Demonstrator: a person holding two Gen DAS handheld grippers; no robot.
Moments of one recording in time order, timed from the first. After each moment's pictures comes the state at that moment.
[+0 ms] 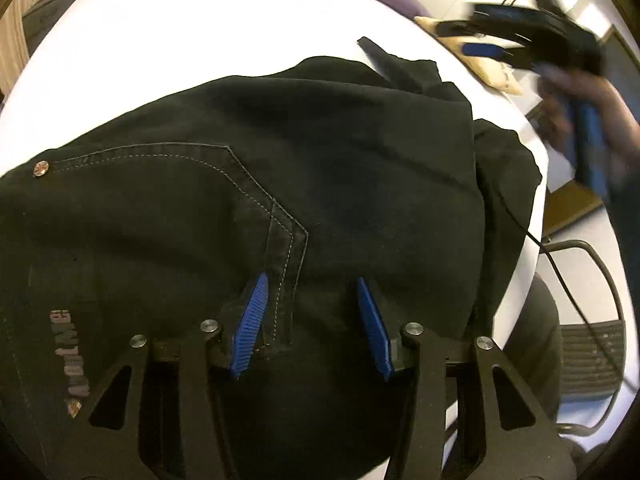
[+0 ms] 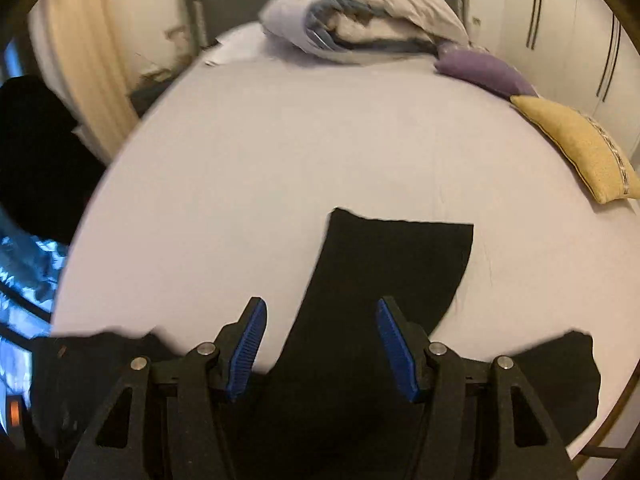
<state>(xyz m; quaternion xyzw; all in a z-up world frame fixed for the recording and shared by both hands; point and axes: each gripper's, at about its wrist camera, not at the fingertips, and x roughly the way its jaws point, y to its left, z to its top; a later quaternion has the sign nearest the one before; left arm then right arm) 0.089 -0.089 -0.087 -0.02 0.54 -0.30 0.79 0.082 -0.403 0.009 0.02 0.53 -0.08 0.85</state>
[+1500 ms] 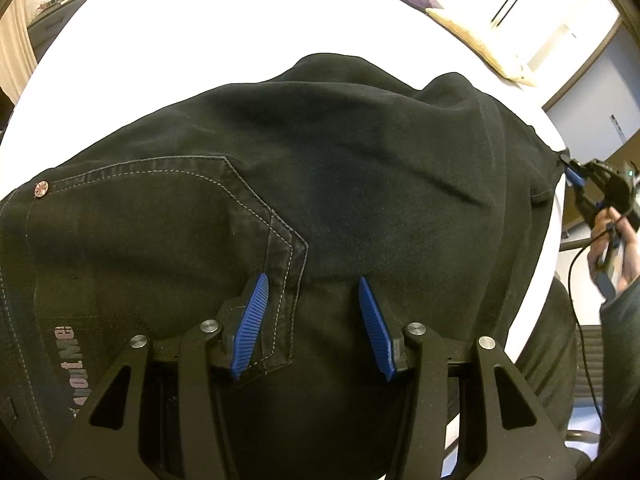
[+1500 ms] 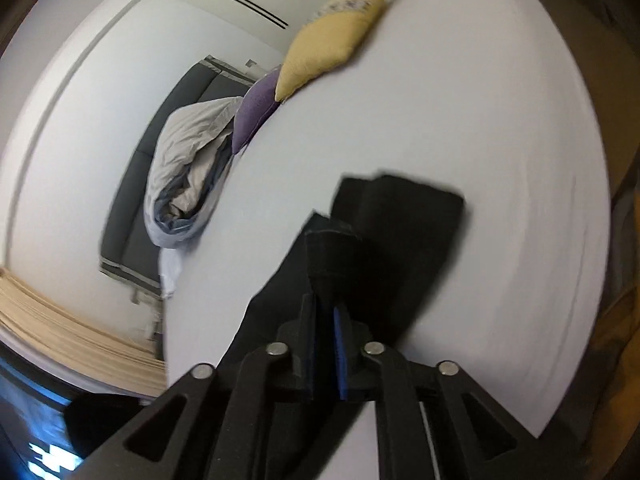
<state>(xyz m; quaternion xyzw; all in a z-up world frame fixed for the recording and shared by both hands) 0.085 -0.103 -0.085 0.01 0.55 -0.26 0.79 -0.205 -0.637 -0.019 0.50 0.26 -0.21 0.80</state>
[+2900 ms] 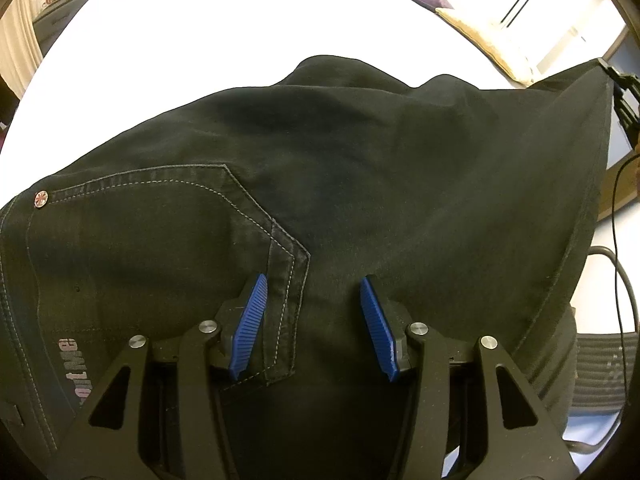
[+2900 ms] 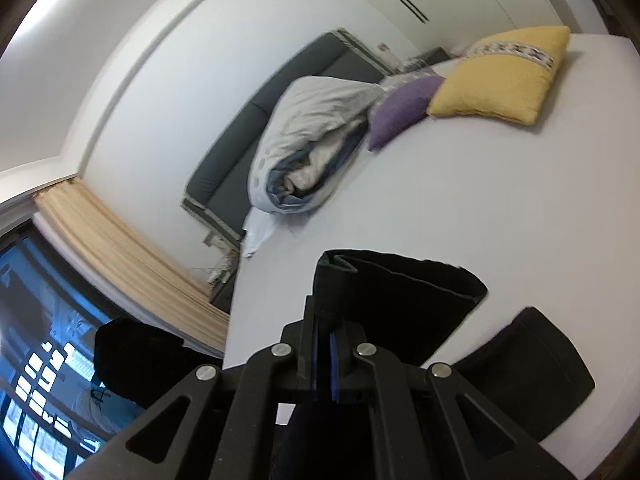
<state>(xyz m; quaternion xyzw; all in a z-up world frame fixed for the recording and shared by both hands) 0.092 -0.119 -0.082 0.01 0.56 -0.25 0.79 -0.106 -0.644 0.126 0.37 0.24 -0.04 0.90</state>
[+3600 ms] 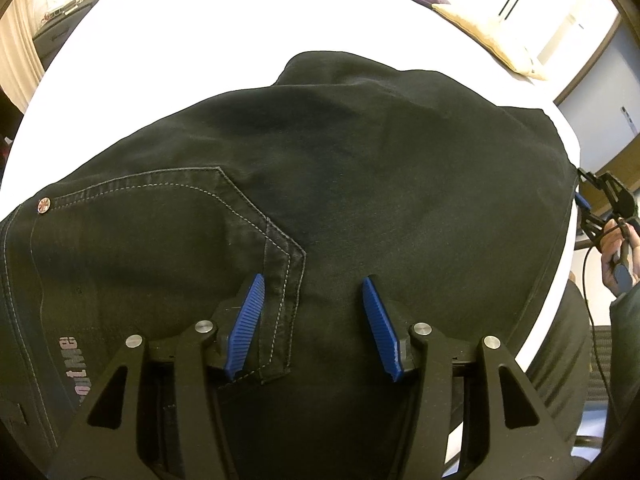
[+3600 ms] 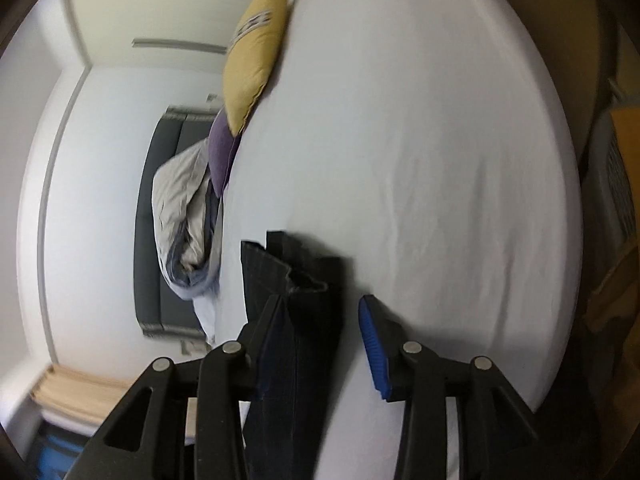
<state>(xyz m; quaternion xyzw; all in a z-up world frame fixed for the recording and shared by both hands) 0.075 -0.134 -0.081 0.04 0.54 -0.25 0.80 -0.255 -0.711 -0.066 0.63 0.18 -0.22 0.73</state>
